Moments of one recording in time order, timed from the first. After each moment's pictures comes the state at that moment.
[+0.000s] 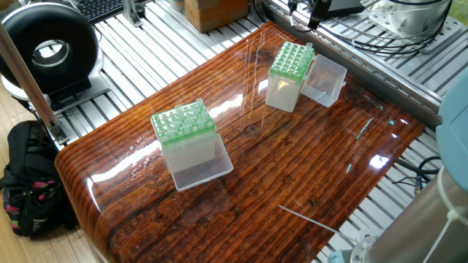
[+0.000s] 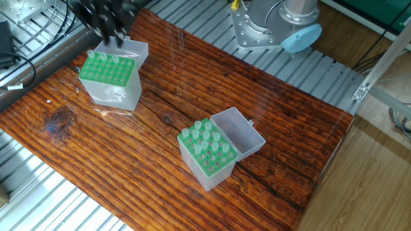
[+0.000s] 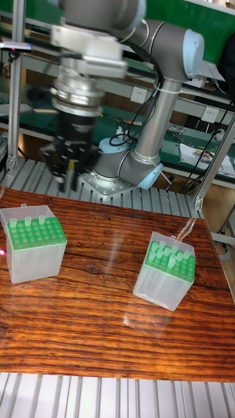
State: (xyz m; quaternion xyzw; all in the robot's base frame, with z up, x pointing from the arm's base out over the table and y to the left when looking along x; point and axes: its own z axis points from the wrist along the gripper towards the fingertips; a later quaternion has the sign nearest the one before) arm 0.535 -0.084 0.257 -0.24 0.97 0.02 0.06
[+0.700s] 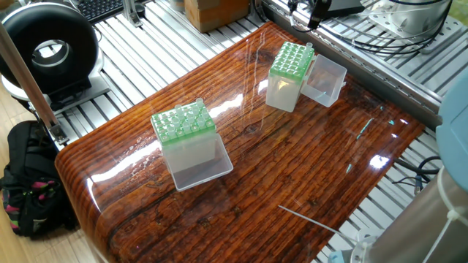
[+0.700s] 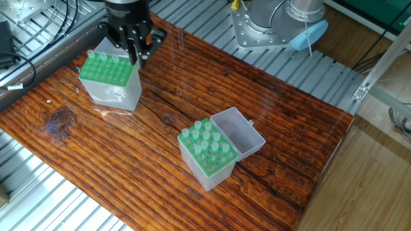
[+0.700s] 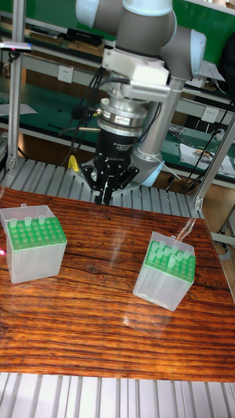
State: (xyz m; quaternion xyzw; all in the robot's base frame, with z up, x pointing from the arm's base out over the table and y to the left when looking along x) arm 0.524 -0.030 0.245 -0.20 0.98 0.01 0.03
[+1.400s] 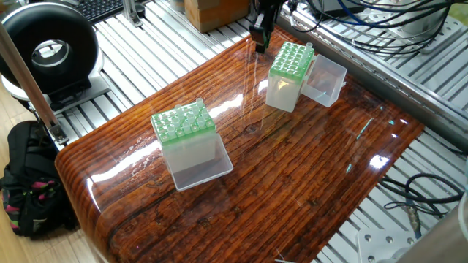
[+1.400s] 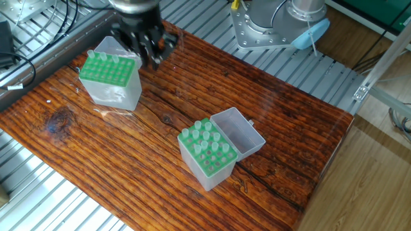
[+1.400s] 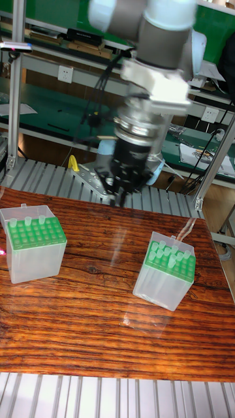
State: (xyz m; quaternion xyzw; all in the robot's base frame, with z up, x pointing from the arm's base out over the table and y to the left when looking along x) arm 0.529 0.024 0.237 -0.17 0.99 0.02 0.01
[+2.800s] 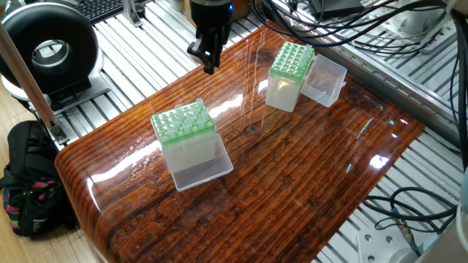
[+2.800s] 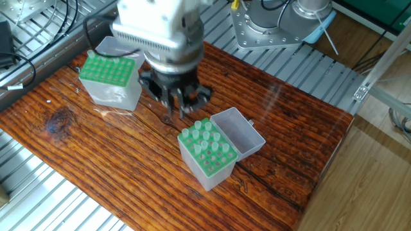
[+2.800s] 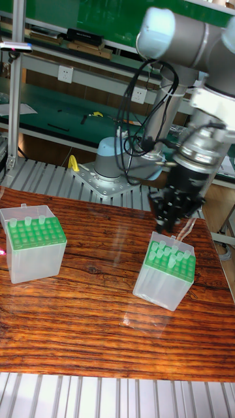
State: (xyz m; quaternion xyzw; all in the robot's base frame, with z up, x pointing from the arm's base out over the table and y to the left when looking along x) arm 0.575 0.120 0.232 -0.16 0.99 0.00 0.02
